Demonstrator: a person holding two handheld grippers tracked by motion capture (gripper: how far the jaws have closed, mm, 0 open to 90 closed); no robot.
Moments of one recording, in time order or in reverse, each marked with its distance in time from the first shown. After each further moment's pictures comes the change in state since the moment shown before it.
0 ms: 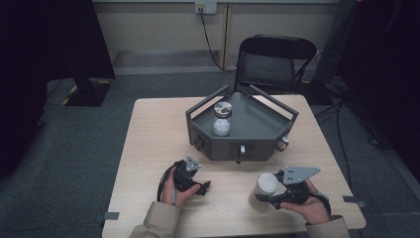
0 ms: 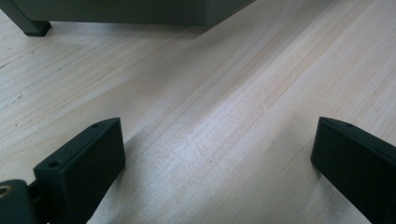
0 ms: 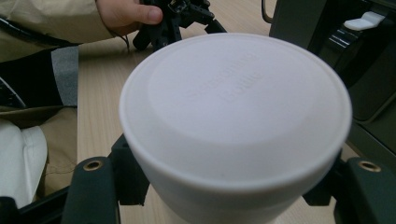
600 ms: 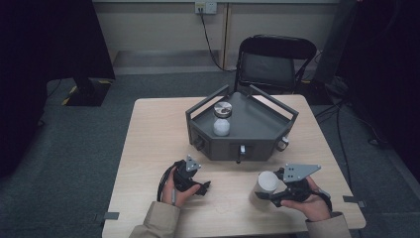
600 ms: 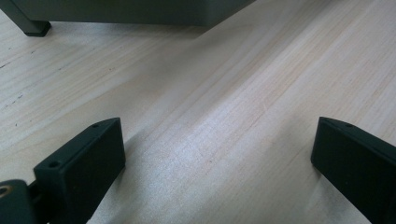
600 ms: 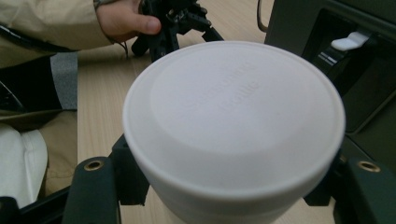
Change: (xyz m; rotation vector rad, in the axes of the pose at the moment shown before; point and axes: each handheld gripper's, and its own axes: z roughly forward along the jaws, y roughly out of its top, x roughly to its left) left arm 0.000 0.000 0.000 0.000 0.000 0.000; right arm 0.000 0.015 -0.005 0.006 -0.010 -0.004
